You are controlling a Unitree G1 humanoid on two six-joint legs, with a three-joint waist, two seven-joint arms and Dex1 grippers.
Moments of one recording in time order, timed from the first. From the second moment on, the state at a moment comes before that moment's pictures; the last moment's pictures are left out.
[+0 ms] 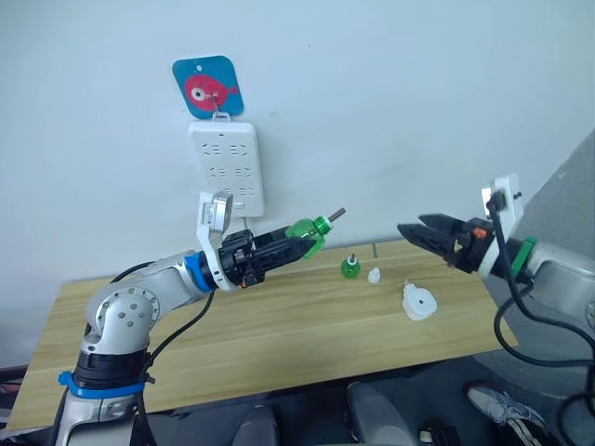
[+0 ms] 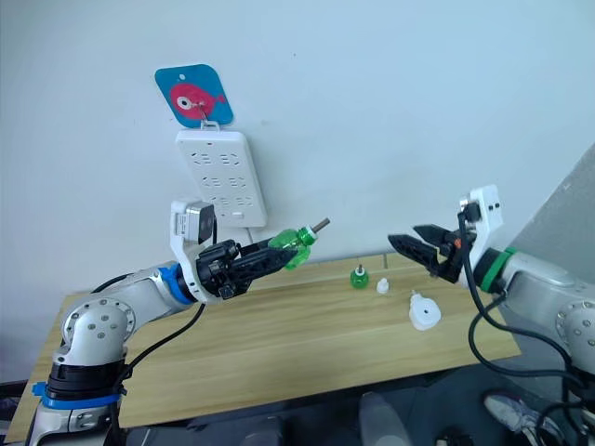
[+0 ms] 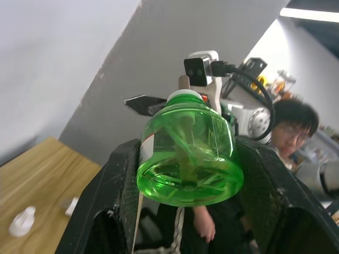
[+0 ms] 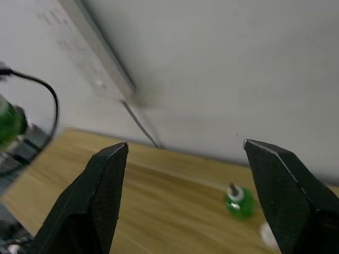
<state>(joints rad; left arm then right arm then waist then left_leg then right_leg) -0.33 0.57 0.11 -0.27 -1.18 0.90 -0.83 -0.22 -0.89 -0.20 -0.46 1.24 0.91 0.22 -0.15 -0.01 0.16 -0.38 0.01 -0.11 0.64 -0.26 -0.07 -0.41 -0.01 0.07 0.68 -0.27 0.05</state>
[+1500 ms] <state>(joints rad) -0.07 0.64 -0.04 -0.31 -0.63 0.42 -1.13 -0.62 -0.84 0.48 0.04 0.29 1.16 0.59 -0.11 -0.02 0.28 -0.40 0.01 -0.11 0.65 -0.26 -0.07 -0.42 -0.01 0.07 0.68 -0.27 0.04</state>
